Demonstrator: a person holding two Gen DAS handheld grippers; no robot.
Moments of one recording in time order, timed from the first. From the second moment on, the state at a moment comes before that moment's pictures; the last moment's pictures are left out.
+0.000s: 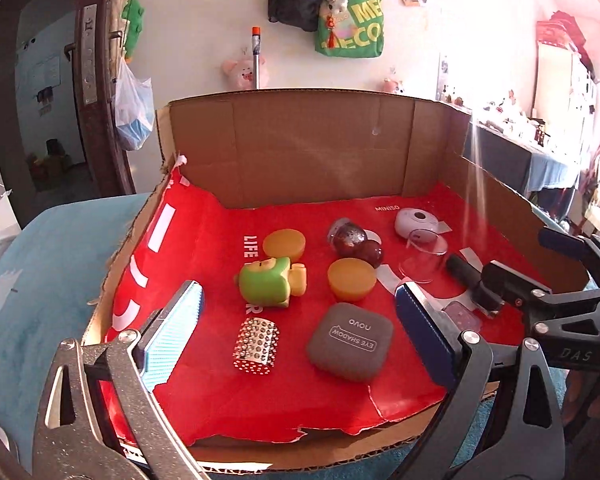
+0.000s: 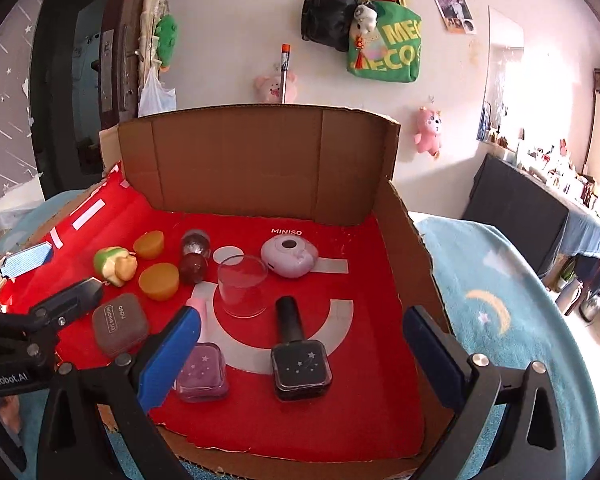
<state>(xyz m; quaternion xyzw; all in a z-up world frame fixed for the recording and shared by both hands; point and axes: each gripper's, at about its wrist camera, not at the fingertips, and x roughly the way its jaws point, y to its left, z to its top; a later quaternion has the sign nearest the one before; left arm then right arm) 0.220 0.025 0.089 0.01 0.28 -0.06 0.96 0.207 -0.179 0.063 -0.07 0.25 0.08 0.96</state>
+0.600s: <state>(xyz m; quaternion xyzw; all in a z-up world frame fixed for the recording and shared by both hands) 0.222 0.030 0.084 0.02 0.29 -0.04 0.96 0.209 -0.170 0.058 -0.08 0.26 0.09 0.96</state>
